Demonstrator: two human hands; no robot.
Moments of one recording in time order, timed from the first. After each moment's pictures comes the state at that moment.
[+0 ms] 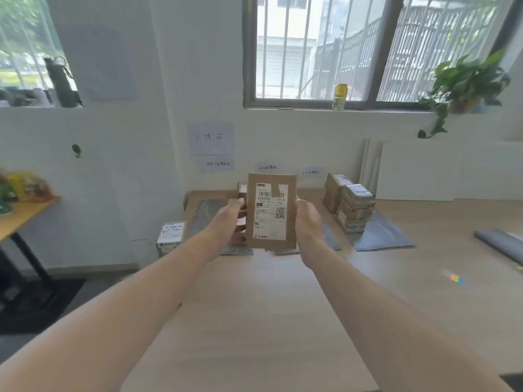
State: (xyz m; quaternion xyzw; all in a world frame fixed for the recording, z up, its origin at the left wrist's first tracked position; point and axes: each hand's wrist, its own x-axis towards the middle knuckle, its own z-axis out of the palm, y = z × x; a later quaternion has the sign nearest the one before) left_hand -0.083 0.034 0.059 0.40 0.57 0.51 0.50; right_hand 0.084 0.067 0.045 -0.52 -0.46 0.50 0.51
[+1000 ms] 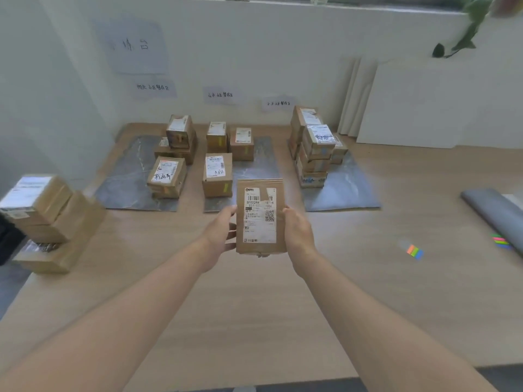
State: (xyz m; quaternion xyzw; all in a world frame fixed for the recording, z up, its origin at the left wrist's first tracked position) left_hand 0.196 0.226 -0.089 0.24 0.64 0.44 0.58; right_hand 0.356 0.257 -0.096 -0.59 -0.42 0.58 0.37
